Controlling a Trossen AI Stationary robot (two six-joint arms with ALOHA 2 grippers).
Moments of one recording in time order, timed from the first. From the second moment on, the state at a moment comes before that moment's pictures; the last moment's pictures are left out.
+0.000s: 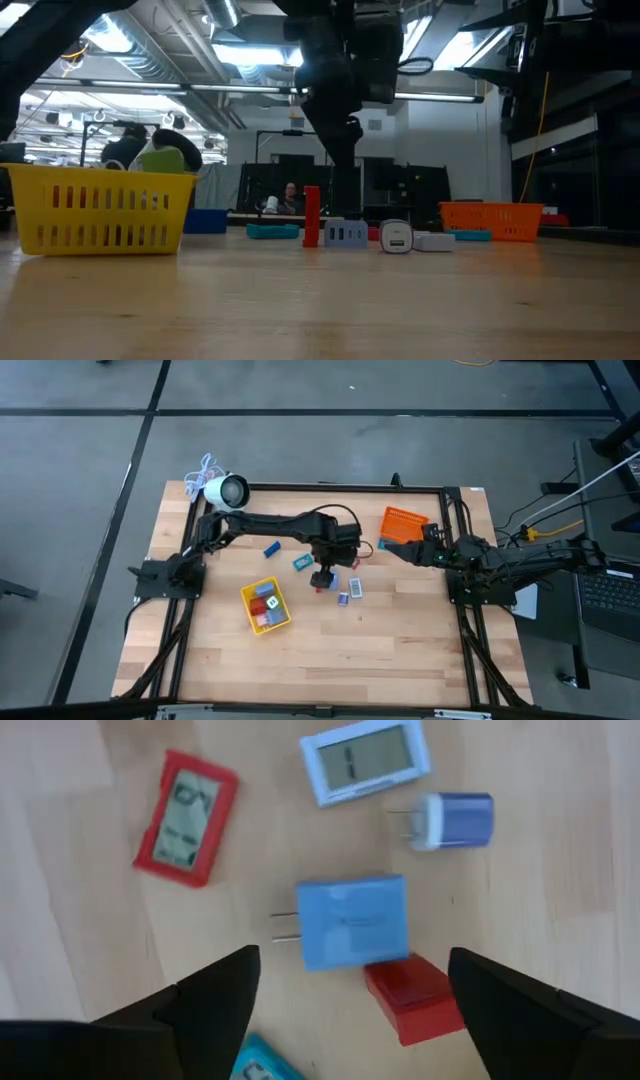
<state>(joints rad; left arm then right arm) 0.13 2.16 1.90 -1.07 0.15 0.25 0.04 0.62 0.22 0.46 0.19 1.15</state>
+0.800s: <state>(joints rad) 0.06 2.27 1.90 -1.04 0.06 0.12 0.04 0.62 0.22 0.50 0.20 1.12</state>
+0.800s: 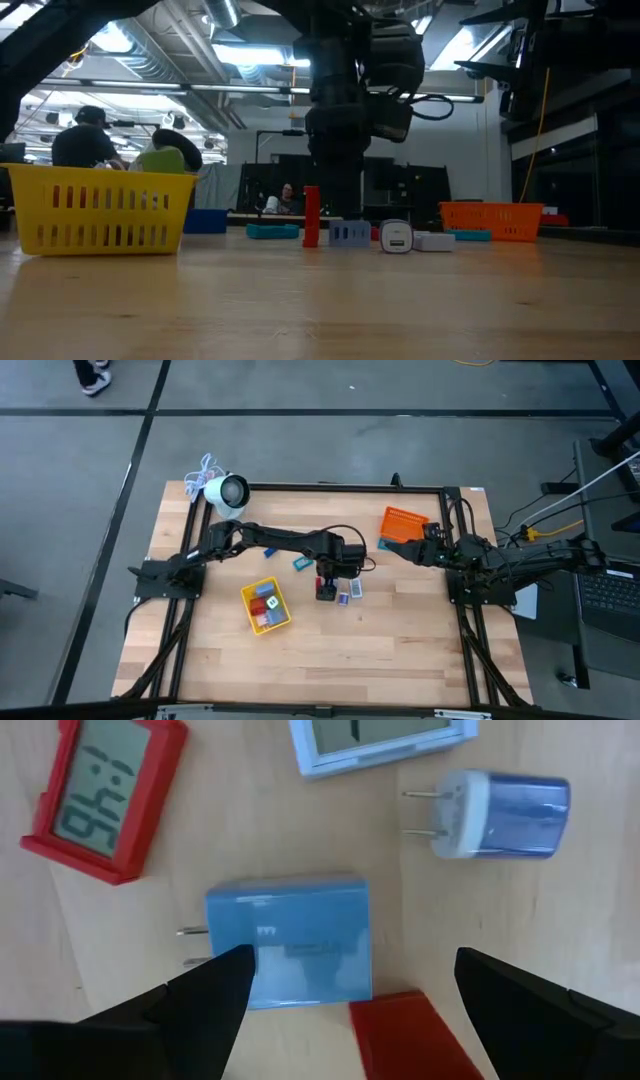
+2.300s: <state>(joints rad) 0.01 2.43 2.02 -1.12 0.06 0.04 0.04 0.62 0.22 0.52 0.22 1.09</state>
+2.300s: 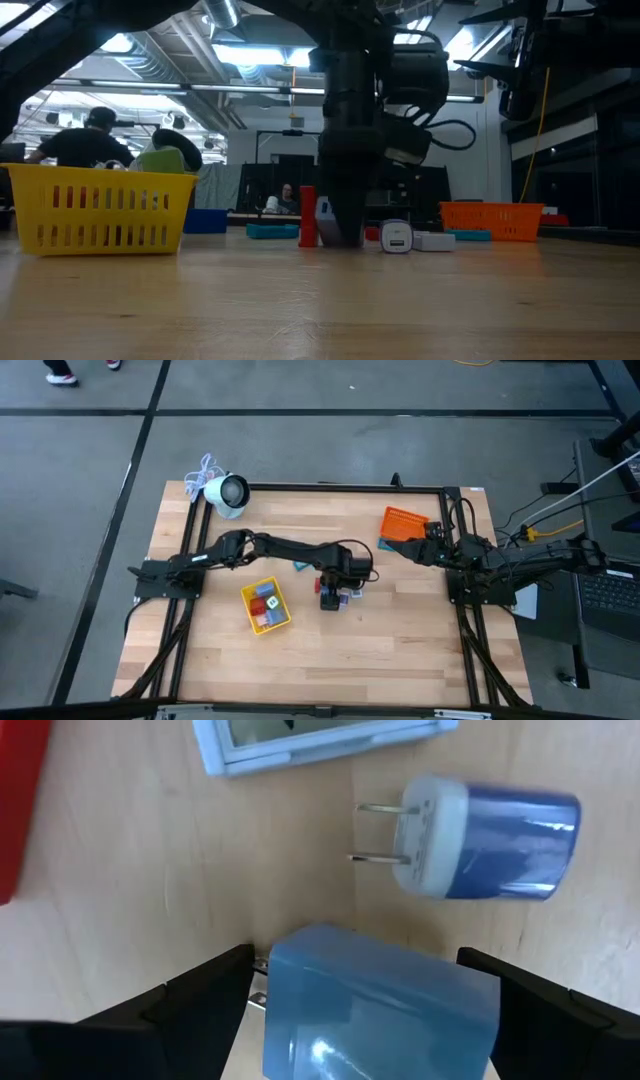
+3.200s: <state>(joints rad) 0.06 2.41 2.19 -1.17 -0.12 0.05 0.04 0.62 0.22 0.52 0.23 1.09</state>
